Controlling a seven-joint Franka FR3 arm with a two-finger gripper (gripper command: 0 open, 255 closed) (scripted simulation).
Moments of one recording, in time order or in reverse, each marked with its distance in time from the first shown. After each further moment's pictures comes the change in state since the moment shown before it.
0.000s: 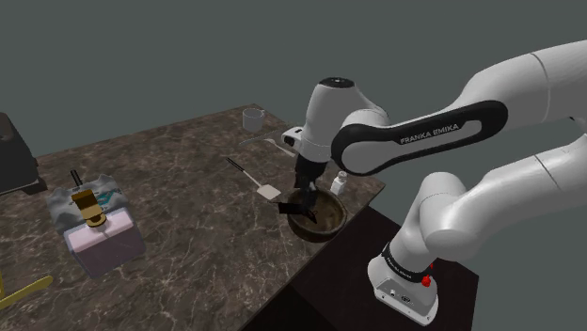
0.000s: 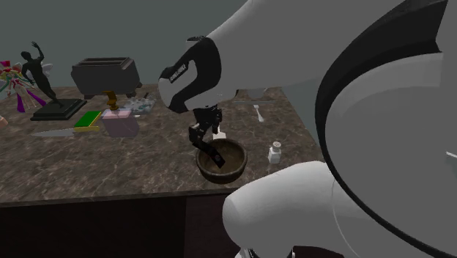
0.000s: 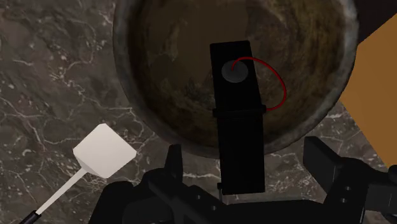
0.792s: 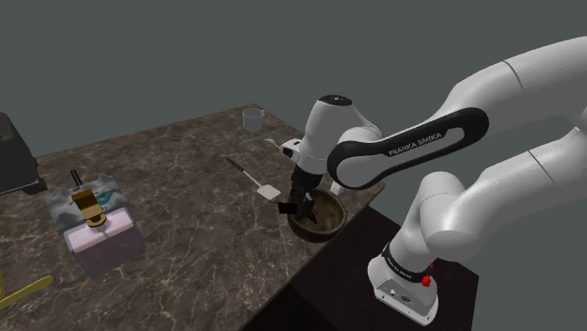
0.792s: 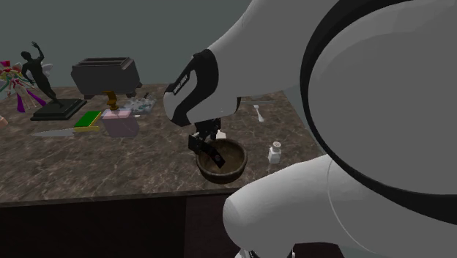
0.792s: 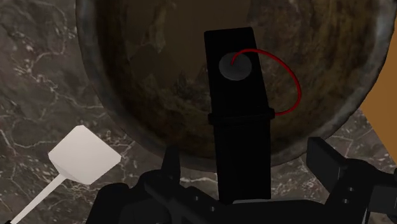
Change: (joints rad) arm 0.027 0.065 -0.017 -0.071 0.057 0.173 -0.033
